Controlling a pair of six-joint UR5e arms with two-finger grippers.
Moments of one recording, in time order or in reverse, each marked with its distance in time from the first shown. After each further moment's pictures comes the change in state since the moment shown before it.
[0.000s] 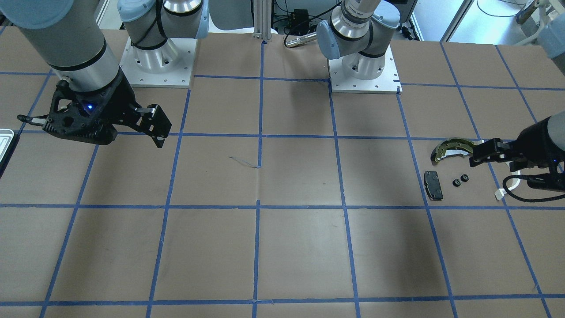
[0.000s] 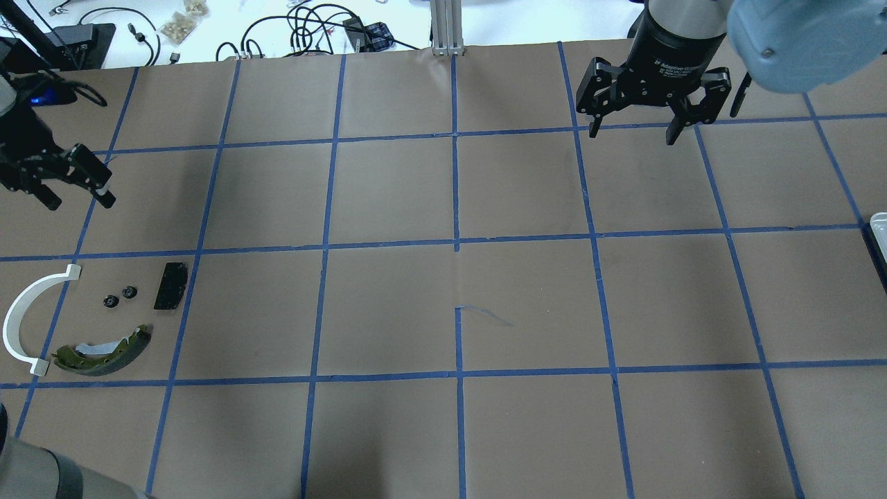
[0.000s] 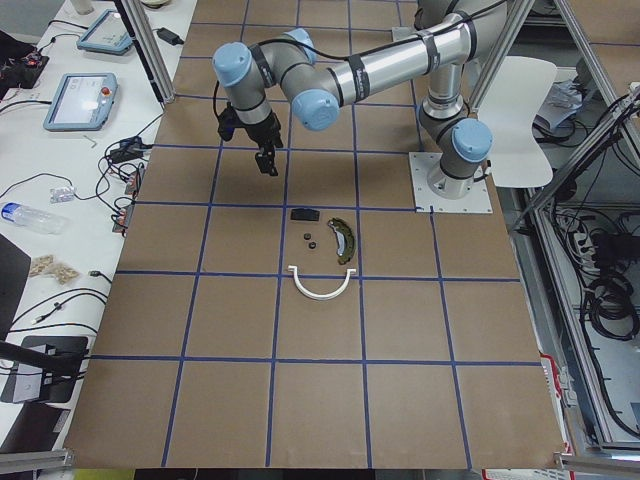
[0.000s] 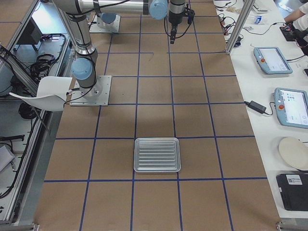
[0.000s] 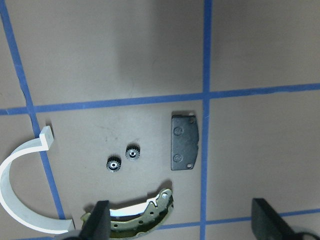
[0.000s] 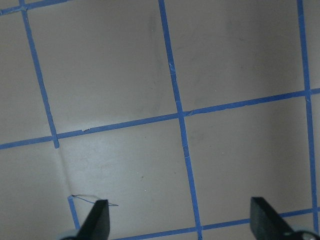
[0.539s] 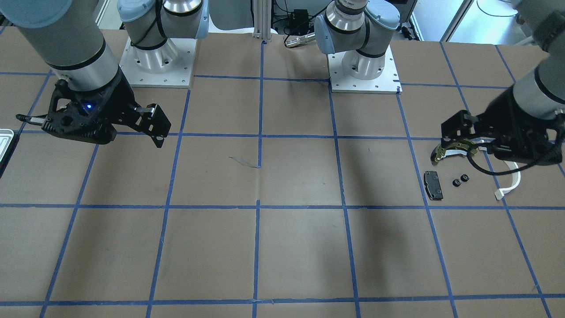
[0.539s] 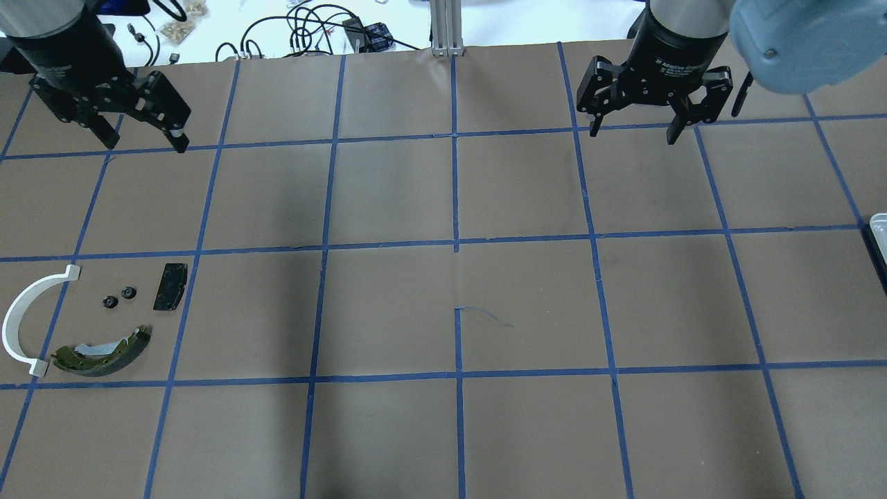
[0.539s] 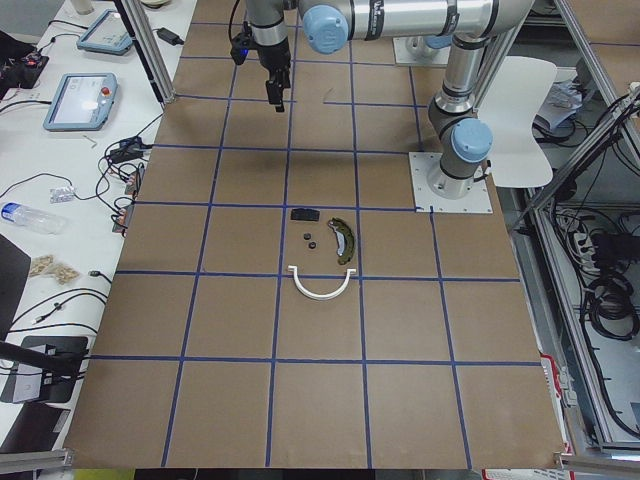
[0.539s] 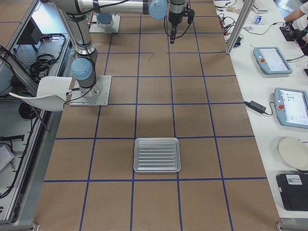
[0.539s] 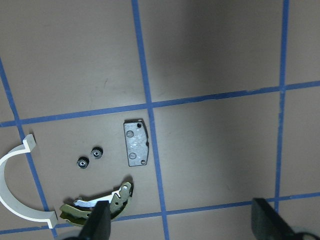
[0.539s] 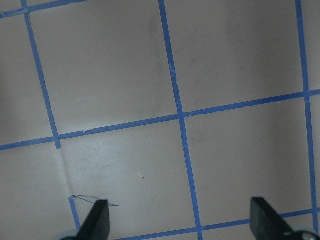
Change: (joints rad) left arm -0.251 0.135 -0.008 -0.036 -0.015 -0.246; right arm 0.002 -0.006 0.000 0.000 -0.002 0.003
